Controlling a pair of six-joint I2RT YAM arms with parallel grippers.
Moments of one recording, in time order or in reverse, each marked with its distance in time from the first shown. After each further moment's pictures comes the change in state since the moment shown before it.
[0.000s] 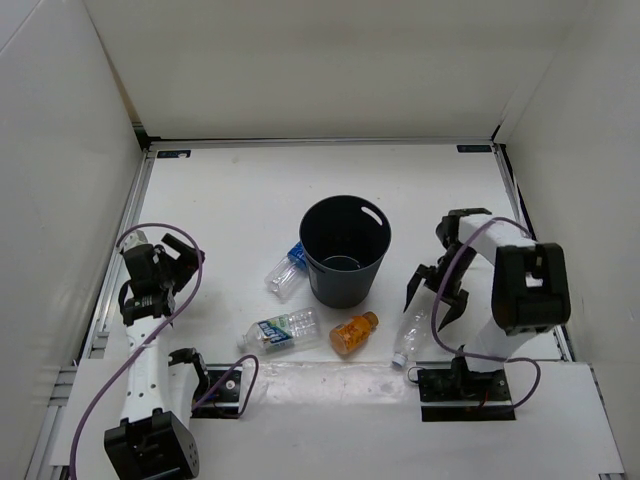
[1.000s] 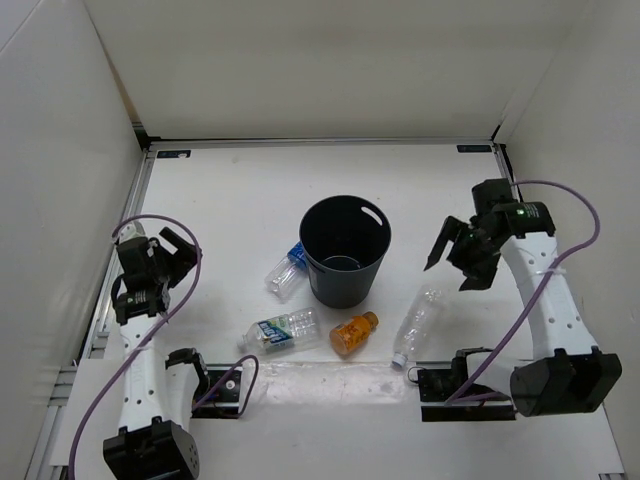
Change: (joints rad) left arm -0.003 -0.010 0.126 -0.131 -0.013 0.087; right arm -0.023 -0.431 0.288 -0.013 0.222 0.029
